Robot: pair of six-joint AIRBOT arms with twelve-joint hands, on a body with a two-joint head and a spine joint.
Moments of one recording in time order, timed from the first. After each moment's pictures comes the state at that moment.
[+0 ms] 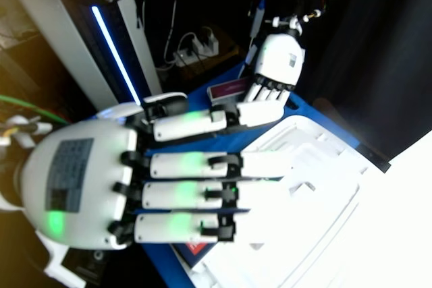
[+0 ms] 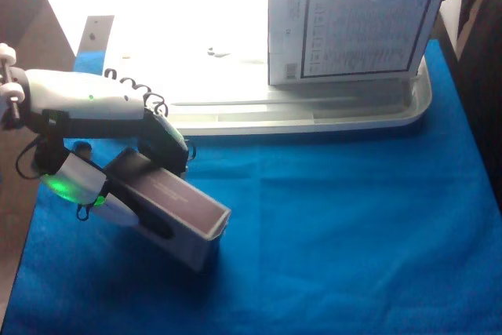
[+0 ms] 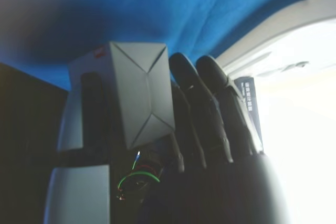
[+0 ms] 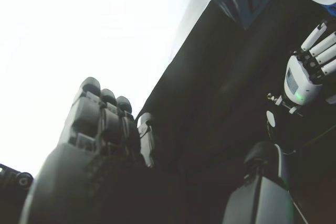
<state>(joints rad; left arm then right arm) 0.57 -0.95 1.26 1.42 -0.58 -0.34 -0.49 -1.08 1.44 -0.30 0.85 -0.31</state>
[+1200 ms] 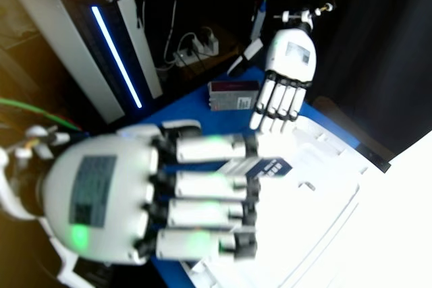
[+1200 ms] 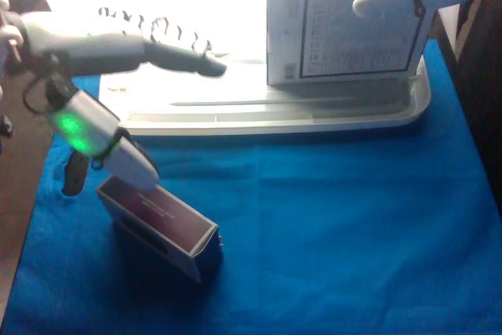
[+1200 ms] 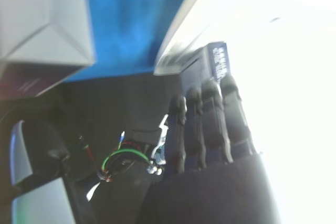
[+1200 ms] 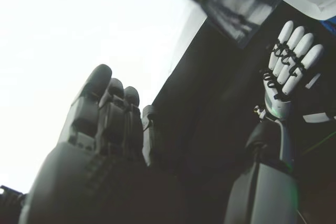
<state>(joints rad) 0.48 -0.98 1.36 1.26 -0.56 -0.23 -0.49 -1.15 1.52 -0.31 0.74 -0.31</state>
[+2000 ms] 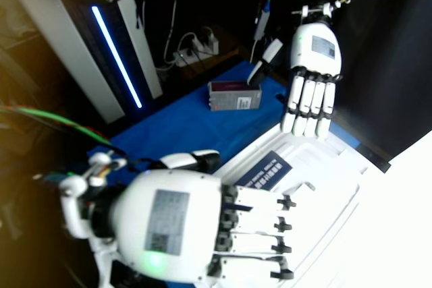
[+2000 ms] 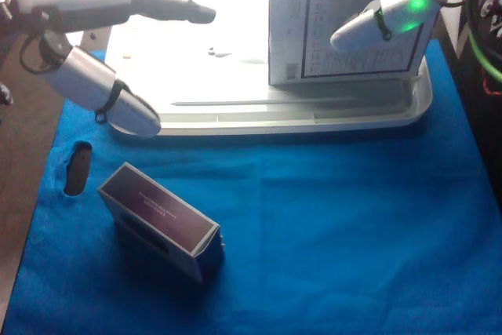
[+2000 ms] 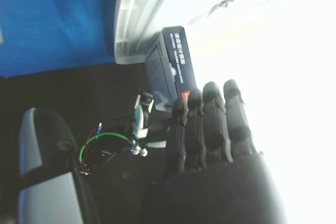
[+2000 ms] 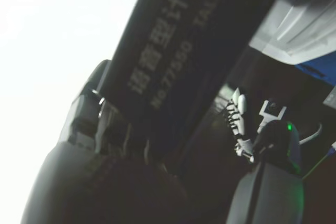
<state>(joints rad) 0.42 -1.00 1.39 1.19 -0.53 -0.16 -0.44 -1.29 1.68 -0.57 0.52 -0.12</state>
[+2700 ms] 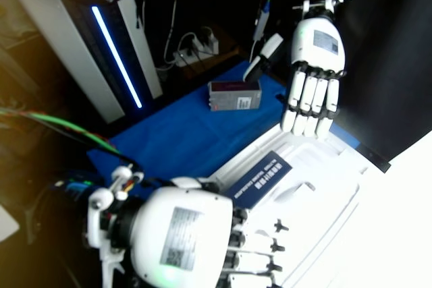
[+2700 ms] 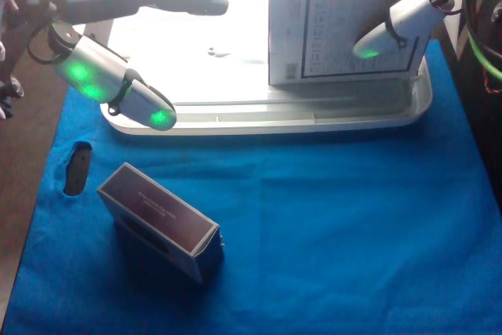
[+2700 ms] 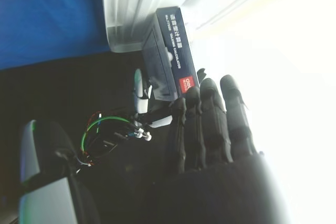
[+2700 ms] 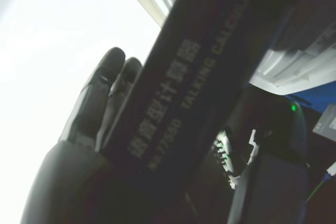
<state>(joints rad) 0.40 -1.01 1.39 1.19 -0.55 -0.16 -0.44 -1.31 1.72 -0.60 0.43 -0.11</state>
